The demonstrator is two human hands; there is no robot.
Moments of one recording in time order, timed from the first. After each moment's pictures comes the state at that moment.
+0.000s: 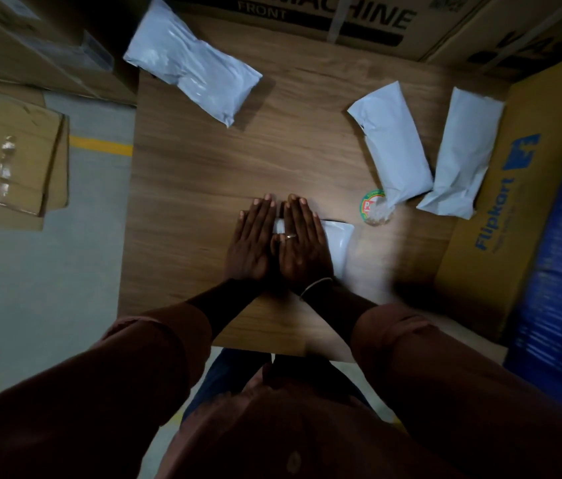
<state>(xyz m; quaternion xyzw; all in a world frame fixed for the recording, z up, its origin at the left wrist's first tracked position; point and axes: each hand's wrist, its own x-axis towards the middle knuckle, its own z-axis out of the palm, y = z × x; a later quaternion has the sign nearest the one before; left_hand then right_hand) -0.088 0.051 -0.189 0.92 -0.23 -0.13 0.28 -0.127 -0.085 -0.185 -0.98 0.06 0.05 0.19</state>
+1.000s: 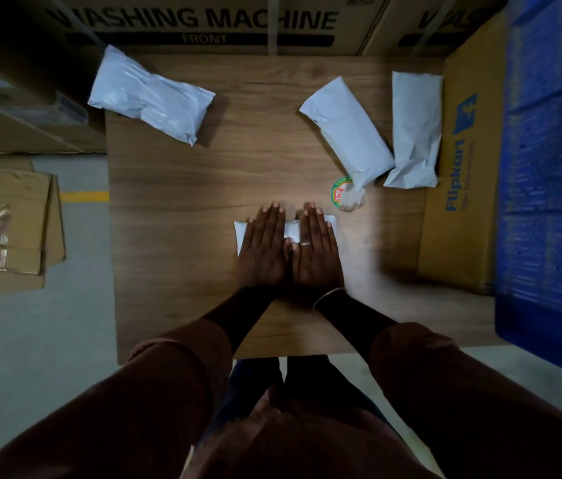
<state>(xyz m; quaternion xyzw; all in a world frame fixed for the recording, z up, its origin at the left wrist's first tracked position) -0.113 0.006 -0.190 0.93 -0.31 -0.05 0.21 -0.175 -0.112 -0.180 -0.96 0.18 -0.01 0.19</state>
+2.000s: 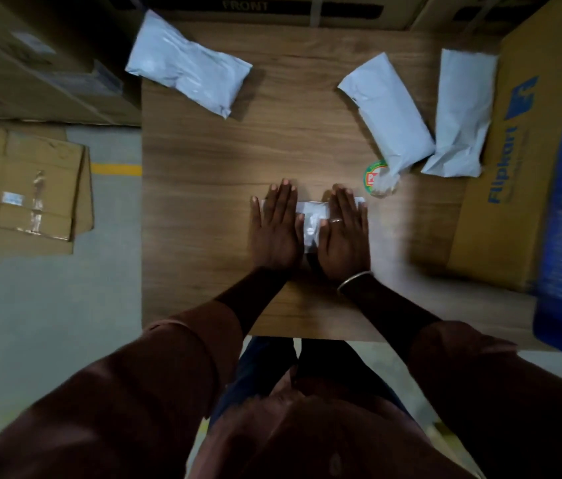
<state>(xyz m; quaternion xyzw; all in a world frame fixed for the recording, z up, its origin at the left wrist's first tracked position) -0.104 0.019 -0.181 0.96 -0.23 -0.07 0.17 -0.169 -0.116 -0.169 -0.96 0.17 -0.02 0.23</state>
